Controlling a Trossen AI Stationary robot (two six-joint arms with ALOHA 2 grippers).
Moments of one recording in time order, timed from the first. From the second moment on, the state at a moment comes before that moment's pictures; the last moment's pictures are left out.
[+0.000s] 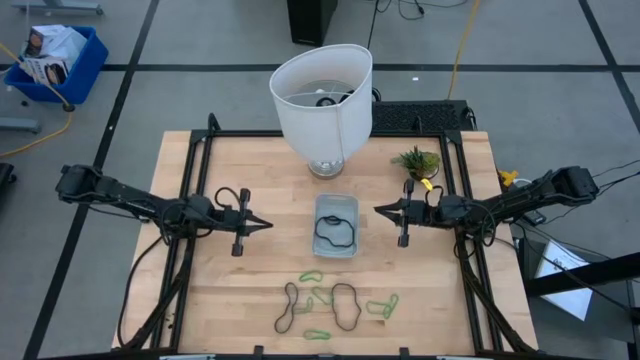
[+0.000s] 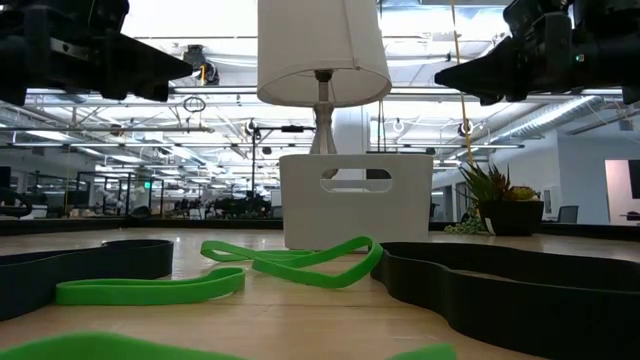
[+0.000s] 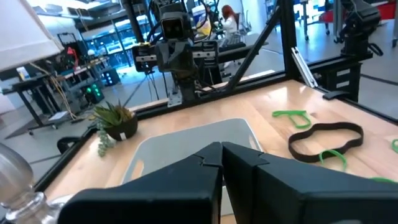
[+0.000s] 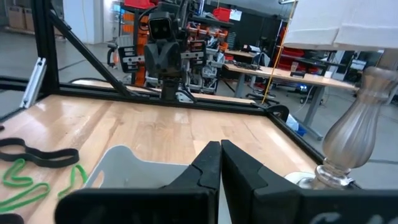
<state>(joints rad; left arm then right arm) -0.16 0.85 0.12 0.70 -0.05 0.24 0.14 0.94 0.15 0.78 0.29 -0.14</state>
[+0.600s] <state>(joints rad) -0.16 0.85 0.12 0.71 -0.05 0.26 0.49 1.12 0.56 0.37 0.41 -0.17</state>
